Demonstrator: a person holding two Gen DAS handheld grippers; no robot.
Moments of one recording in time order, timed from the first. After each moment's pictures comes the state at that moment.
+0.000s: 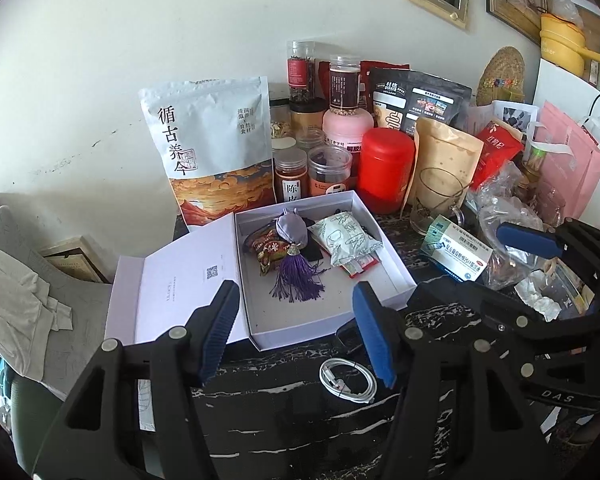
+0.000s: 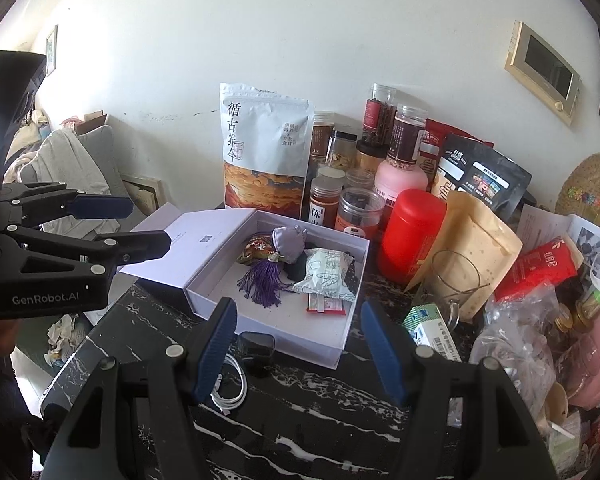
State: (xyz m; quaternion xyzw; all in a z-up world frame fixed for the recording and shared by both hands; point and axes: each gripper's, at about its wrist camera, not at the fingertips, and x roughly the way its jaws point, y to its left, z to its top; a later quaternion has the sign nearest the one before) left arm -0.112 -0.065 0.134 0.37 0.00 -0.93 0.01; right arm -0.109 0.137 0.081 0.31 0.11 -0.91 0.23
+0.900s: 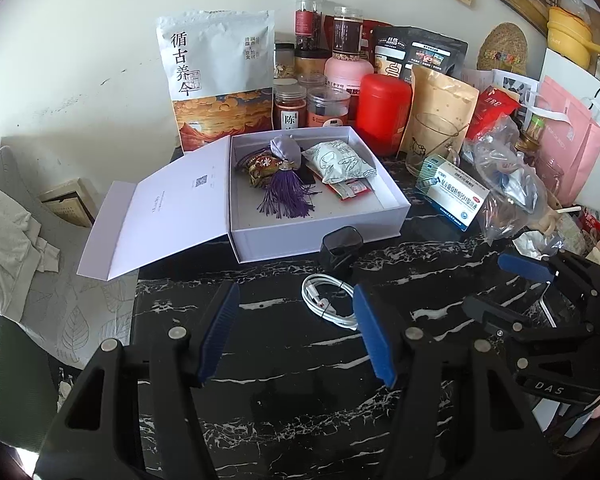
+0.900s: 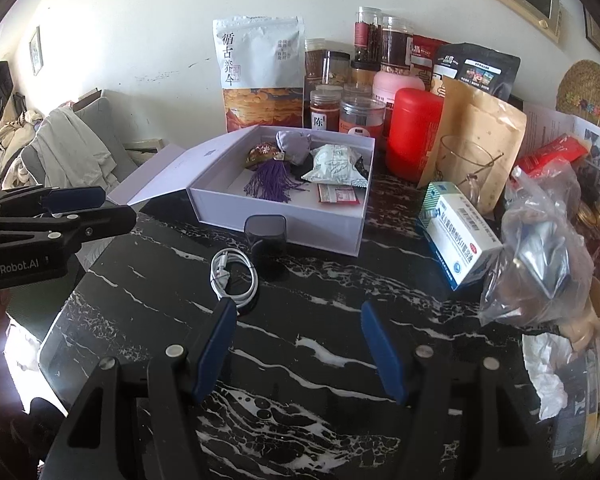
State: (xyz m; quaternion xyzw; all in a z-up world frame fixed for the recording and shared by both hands) left arm -0.037 -0.047 0.048 0.41 0.04 -0.91 0.02; right arm -0.063 0.170 -0.013 0.39 0.08 -0.89 0.23
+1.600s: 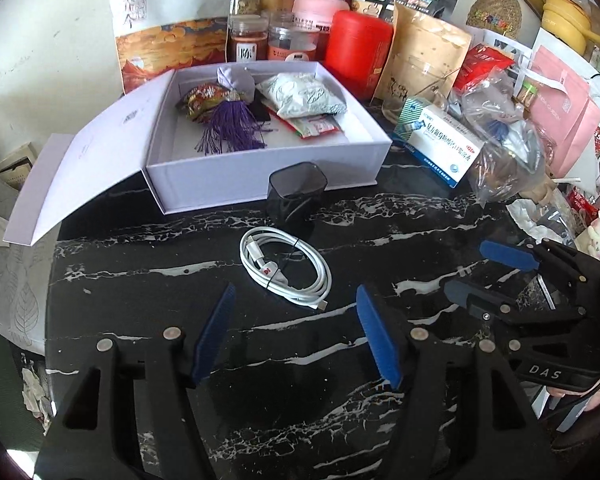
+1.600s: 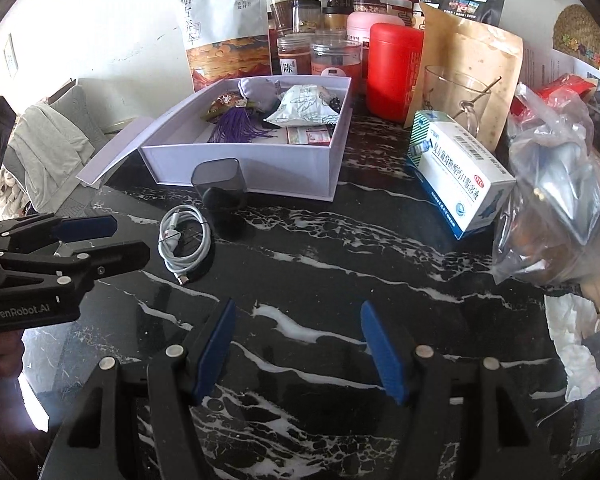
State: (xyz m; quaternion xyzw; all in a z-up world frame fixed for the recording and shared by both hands) left arm -0.083 -0.014 -0.044 0.47 0.07 -0.88 -0.04; right arm -0.095 0.191 -0.070 0.45 0.06 -0.87 0.21
